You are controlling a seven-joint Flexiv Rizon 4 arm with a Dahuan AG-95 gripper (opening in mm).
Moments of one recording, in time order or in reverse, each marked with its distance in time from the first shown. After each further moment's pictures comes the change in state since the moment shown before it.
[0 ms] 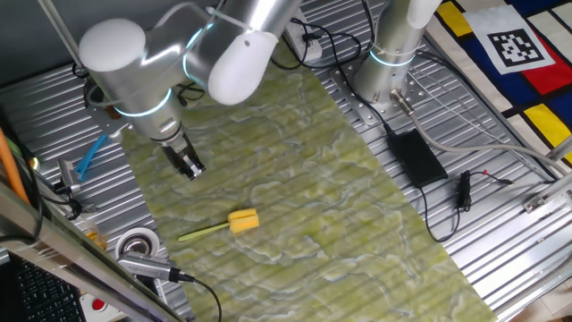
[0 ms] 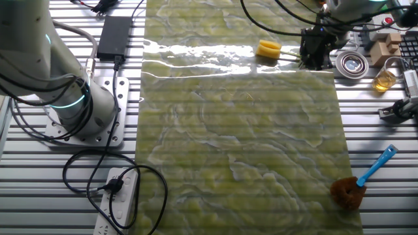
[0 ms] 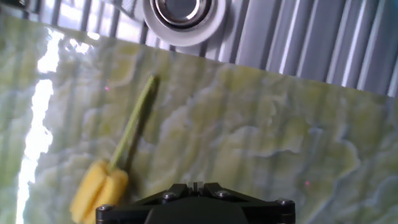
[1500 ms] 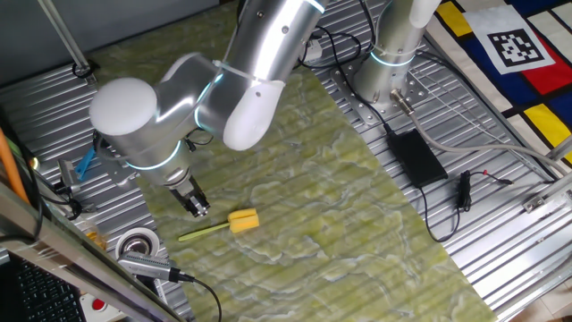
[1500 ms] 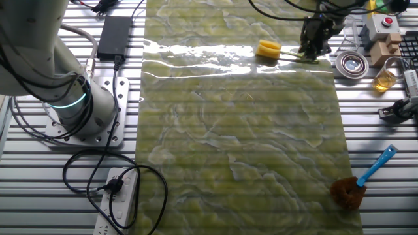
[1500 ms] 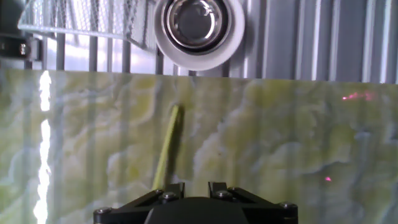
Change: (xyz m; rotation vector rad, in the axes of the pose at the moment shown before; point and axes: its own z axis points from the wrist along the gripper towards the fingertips) arm -0.027 0.043 0.037 0.047 0.015 -0.005
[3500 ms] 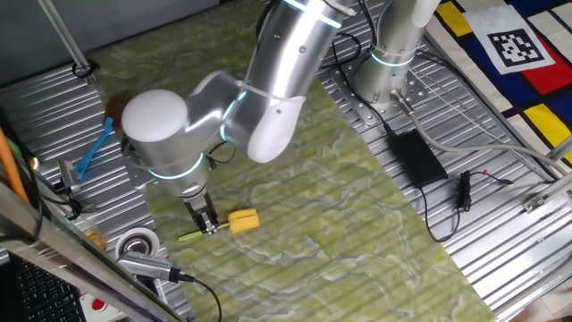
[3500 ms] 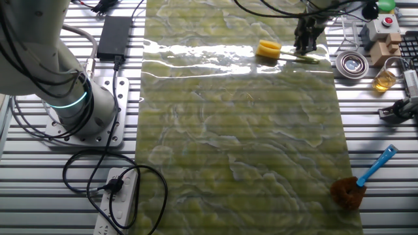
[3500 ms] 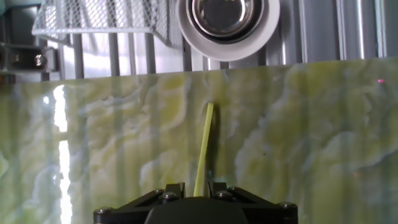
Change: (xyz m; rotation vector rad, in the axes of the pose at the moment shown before) arm -0.006 0.039 0.033 -0.078 -0.065 0.205
